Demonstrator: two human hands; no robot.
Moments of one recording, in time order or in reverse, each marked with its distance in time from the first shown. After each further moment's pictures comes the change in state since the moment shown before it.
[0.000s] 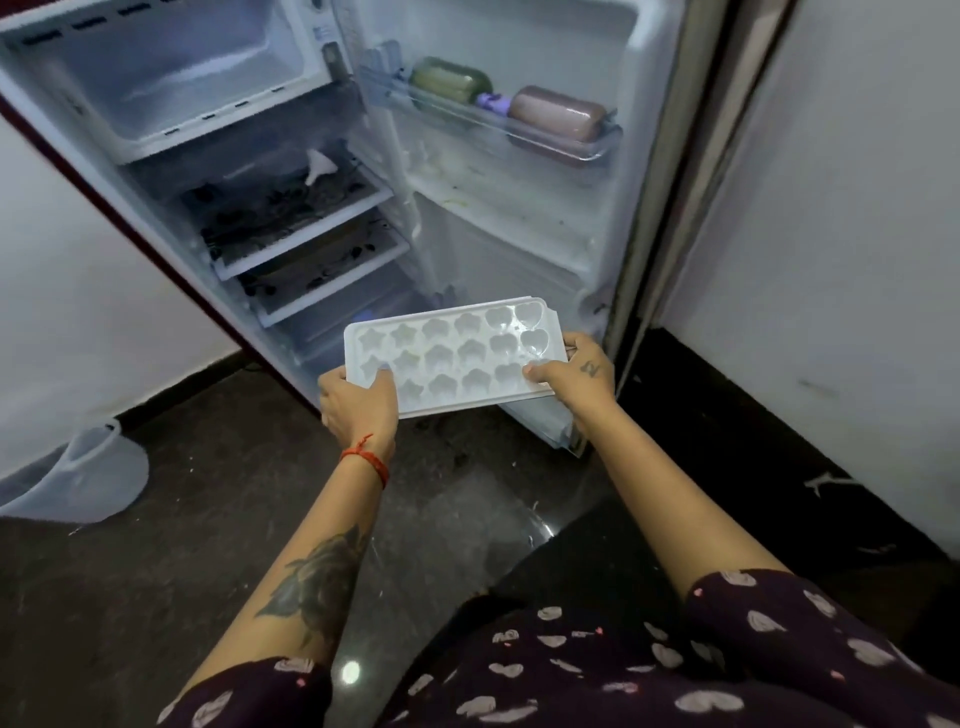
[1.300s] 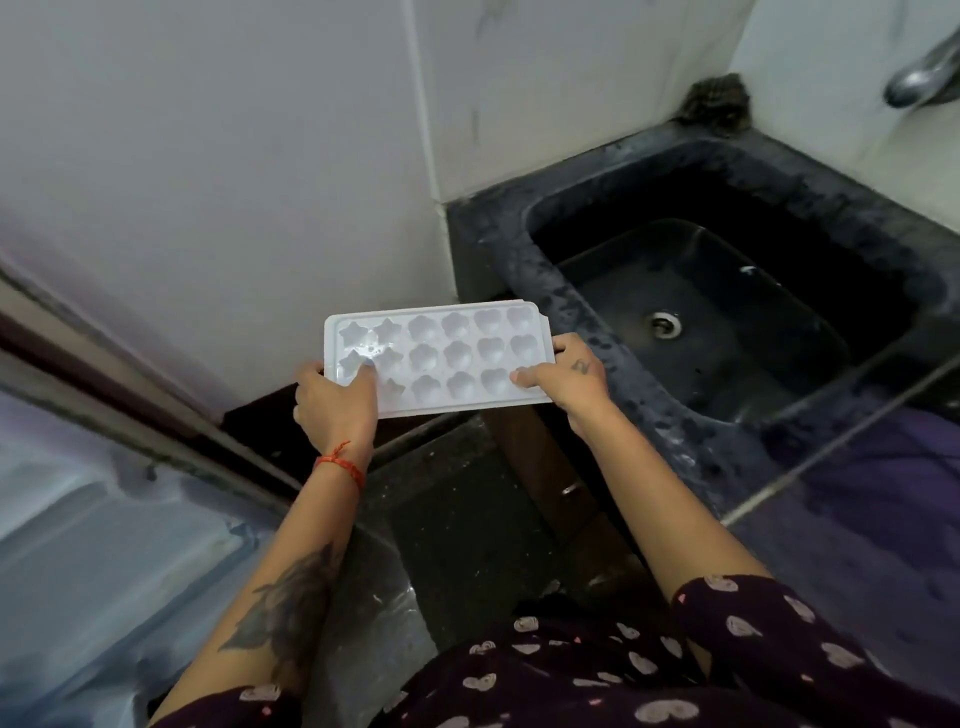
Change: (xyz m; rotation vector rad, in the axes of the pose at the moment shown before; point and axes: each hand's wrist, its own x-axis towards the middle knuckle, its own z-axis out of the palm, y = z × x) left_hand -0.232 0.036 0.131 0.210 -1.226 0.785; right_hand -0.237 0.122 -0.145 0.461 1.214 0.534
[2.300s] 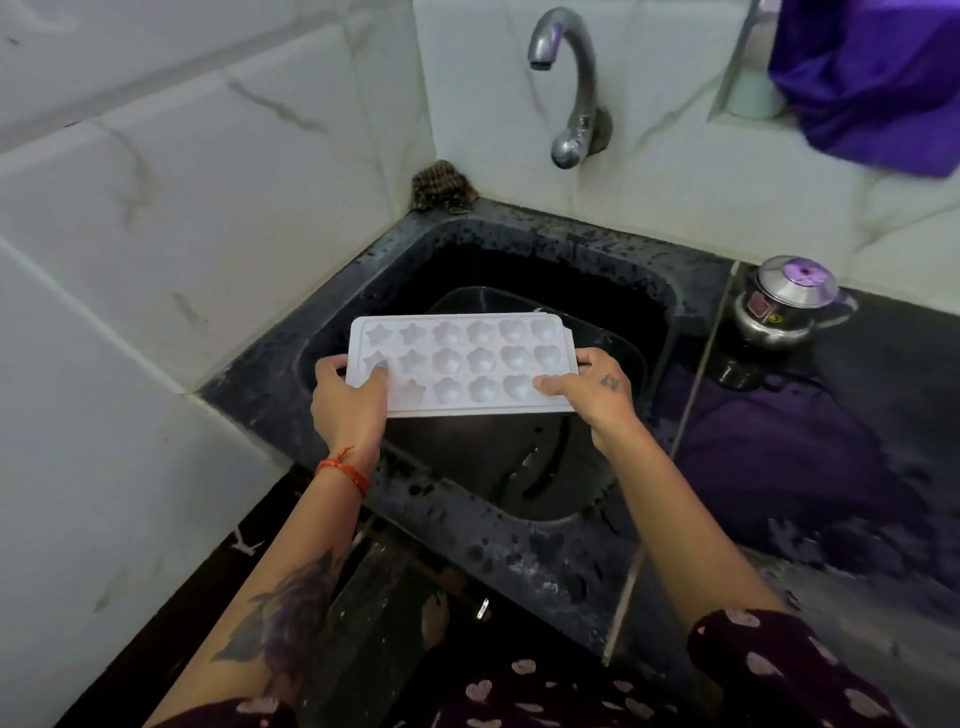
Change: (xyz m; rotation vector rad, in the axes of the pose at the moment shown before) left_hand -0.073 0.169 0.220 0.020 -0.538 0.405; right_hand 0.073 0.029 -0.206 0.380 0.506 0.108
